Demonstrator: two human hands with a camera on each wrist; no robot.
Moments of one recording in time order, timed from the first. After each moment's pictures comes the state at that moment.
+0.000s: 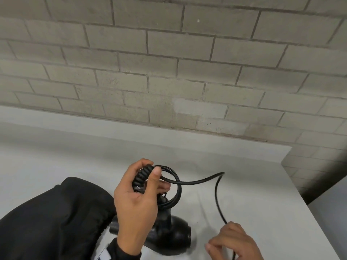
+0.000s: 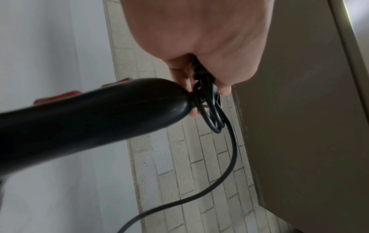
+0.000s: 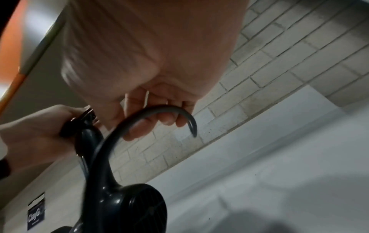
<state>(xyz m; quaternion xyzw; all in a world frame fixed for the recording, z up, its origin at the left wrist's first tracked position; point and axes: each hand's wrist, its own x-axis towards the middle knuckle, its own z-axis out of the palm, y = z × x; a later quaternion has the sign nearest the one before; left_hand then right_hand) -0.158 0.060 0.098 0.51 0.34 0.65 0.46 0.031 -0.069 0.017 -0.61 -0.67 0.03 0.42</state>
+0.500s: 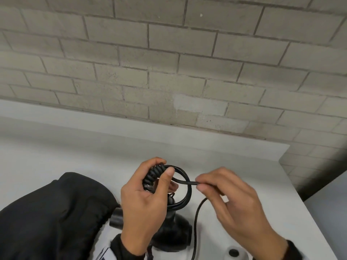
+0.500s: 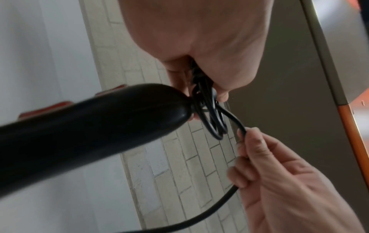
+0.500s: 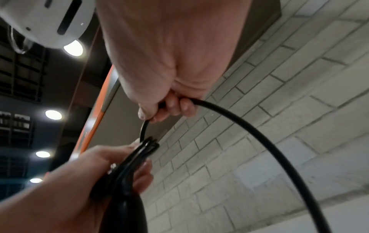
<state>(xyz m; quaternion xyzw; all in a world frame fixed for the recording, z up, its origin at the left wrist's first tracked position) -0.155 0.050 0.102 0.56 0.33 0.62 0.44 0.002 -0.022 0.126 -0.52 -0.71 -0.02 0.47</state>
